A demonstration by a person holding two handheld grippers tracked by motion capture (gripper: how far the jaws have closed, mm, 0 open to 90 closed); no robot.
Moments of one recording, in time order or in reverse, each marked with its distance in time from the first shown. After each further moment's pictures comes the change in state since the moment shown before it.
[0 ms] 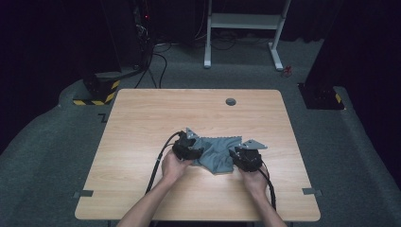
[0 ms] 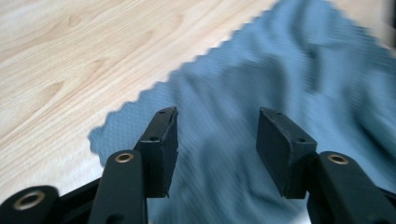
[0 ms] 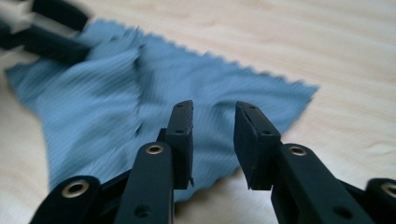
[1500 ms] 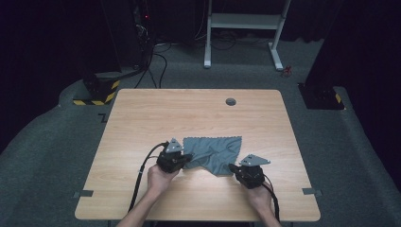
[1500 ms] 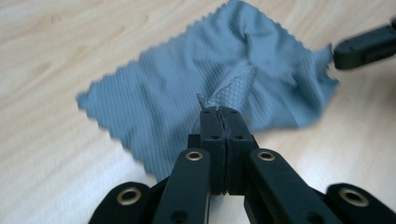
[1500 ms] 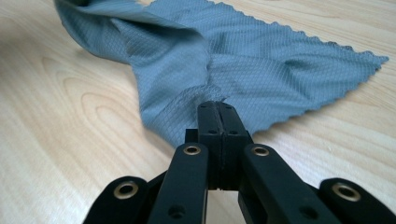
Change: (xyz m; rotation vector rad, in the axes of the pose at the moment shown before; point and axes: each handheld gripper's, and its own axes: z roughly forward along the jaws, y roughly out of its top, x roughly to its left) left arm 0.000 -0.051 -0.069 -0.121 -0.171 0.036; right arm 0.020 -0.031 -0.032 0.008 0.158 -0.081
